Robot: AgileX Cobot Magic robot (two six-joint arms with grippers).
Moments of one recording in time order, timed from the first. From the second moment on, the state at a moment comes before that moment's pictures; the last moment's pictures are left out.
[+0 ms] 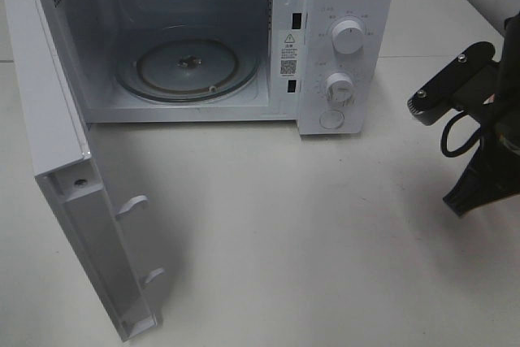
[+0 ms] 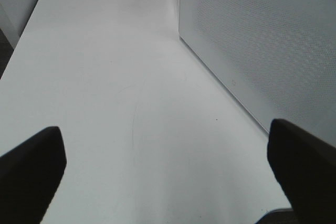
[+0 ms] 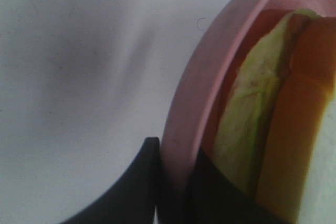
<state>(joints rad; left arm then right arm) 0.00 0.00 -0.52 -0.05 1.08 0.05 0.61 1.47 -0.72 -0.84 0.96 0.67</state>
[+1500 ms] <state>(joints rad) 0.00 0.00 -0.52 -0.05 1.08 0.05 0.38 1.75 -0.66 -1.02 0.73 0.95</state>
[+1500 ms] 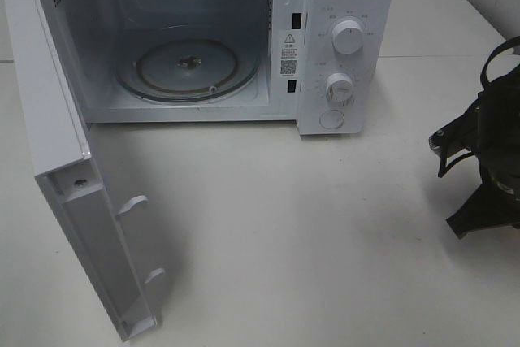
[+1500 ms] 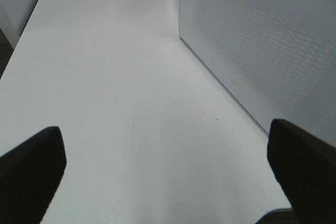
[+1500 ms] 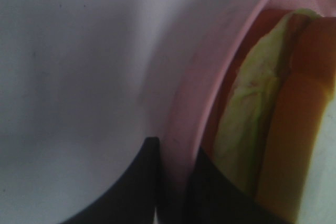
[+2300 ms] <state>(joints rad) 0.00 0.00 -0.52 -0.05 1.08 0.05 0.38 1.88 -0.66 -1.10 0.69 1.06</state>
